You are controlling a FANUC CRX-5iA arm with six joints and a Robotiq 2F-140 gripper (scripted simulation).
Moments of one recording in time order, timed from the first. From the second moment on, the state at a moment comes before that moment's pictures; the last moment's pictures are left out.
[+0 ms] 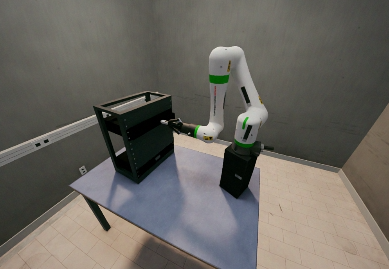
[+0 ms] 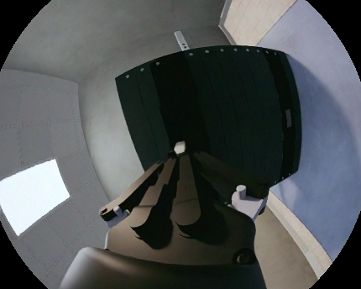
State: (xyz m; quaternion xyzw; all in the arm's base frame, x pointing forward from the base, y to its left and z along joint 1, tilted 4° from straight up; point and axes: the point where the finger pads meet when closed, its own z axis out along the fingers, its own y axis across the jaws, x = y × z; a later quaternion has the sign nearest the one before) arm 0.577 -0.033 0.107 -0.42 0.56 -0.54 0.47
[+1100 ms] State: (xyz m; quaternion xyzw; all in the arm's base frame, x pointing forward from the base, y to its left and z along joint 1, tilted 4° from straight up) arm 0.562 -0.071 0.090 -0.42 0.56 -0.54 0.47
